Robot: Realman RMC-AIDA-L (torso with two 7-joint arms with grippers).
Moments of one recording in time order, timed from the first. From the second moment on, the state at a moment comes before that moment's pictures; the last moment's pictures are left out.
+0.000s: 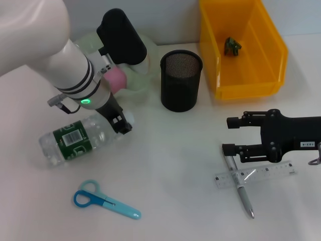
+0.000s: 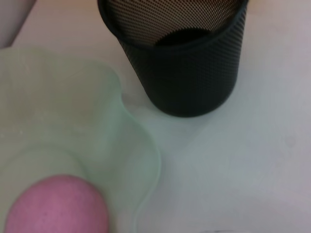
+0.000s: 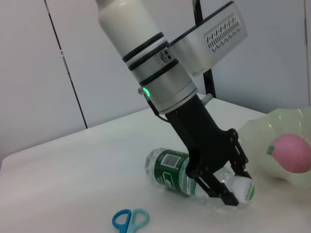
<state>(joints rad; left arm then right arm) -1.02 -2.08 1.63 0.70 2.57 1.05 -2.34 0.47 2.05 -0.60 -0.75 -2.09 -1.74 1.33</state>
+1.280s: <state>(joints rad) -0.84 -2.06 1.14 1.18 2.50 1.43 -2.34 0.47 2.04 -0.60 -0.75 -2.08 -1.75 1.33</state>
